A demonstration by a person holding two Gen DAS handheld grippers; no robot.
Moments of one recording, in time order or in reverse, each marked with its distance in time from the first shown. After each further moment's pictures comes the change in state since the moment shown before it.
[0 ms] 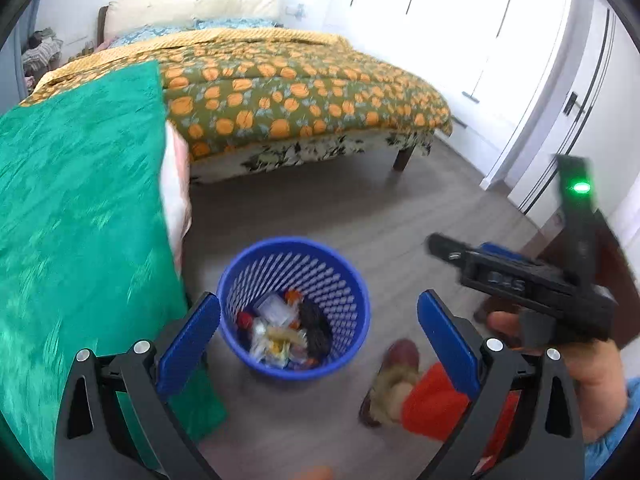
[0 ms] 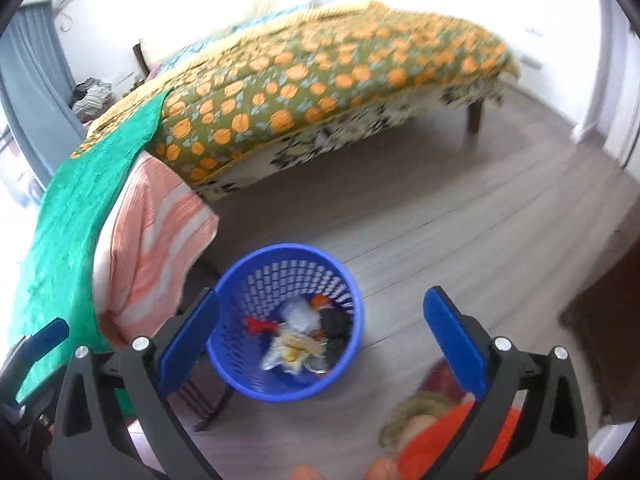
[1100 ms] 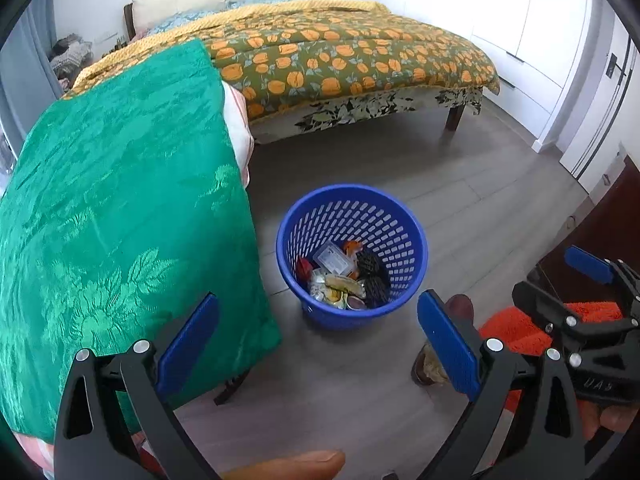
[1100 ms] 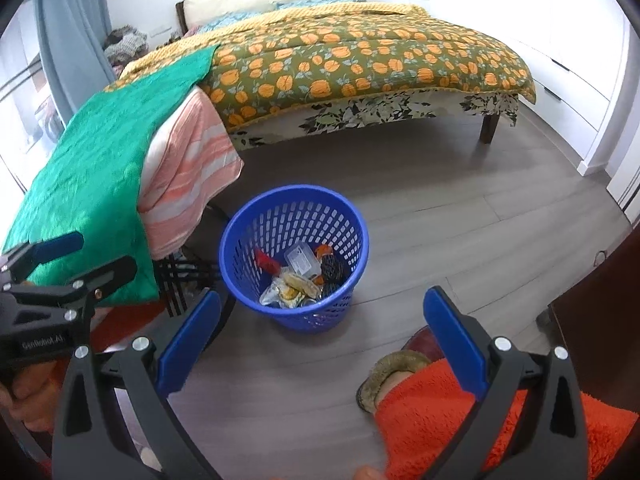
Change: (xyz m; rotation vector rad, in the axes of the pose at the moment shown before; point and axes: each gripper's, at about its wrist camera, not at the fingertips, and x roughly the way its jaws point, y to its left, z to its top) left arm -0.007 0.007 -0.038 0.019 0.126 0.216; right arm -0.049 0.028 -0.075 -0.191 0.062 0.013
